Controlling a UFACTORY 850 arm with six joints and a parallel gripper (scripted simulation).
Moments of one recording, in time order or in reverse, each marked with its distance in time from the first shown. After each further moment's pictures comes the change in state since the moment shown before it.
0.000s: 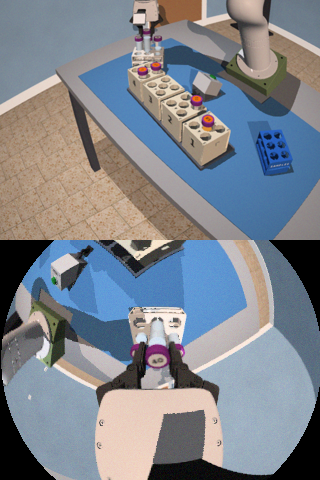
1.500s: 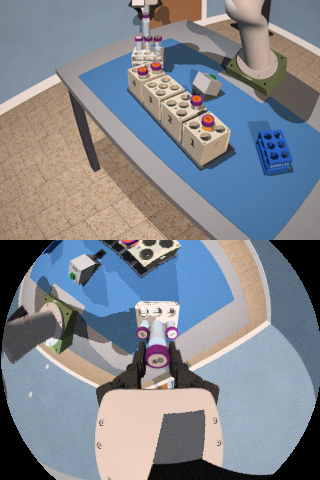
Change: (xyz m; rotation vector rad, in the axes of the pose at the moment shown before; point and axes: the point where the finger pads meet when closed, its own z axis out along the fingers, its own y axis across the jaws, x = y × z) arm 0.000 0.000 -0.077 0.001 0.000 0.000
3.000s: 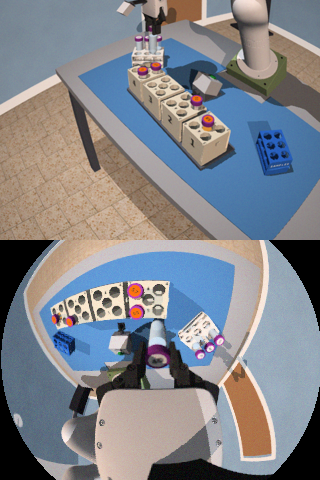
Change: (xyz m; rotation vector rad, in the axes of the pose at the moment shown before) arm 0.142 -0.043 -0.001 -0.007 0.046 0.898
